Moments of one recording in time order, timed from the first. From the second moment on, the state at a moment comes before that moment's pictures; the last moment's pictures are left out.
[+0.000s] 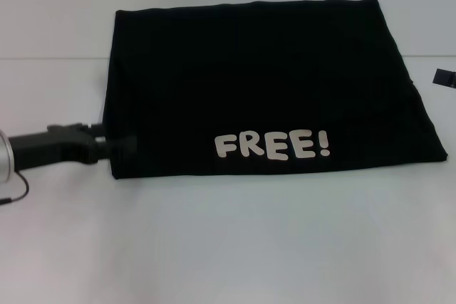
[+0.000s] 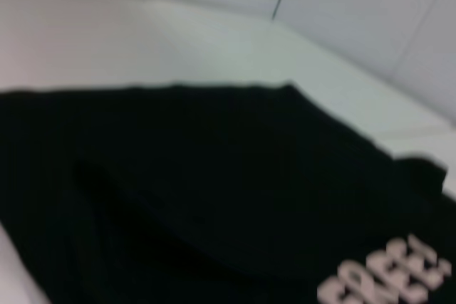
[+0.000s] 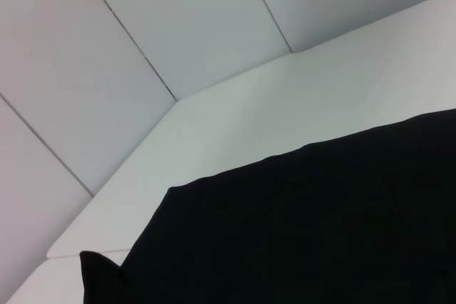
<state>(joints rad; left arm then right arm) -0.52 -2.14 0.51 0.90 2.24 1.35 -1.76 0.58 1.92 -0.32 -0.63 -2.13 -1.40 1.89</state>
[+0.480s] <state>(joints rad) -0.53 -2.15 0.60 0.80 2.32 1.12 -1.71 0.61 1.93 -0.33 -0.63 -2.13 -1.37 1.93</state>
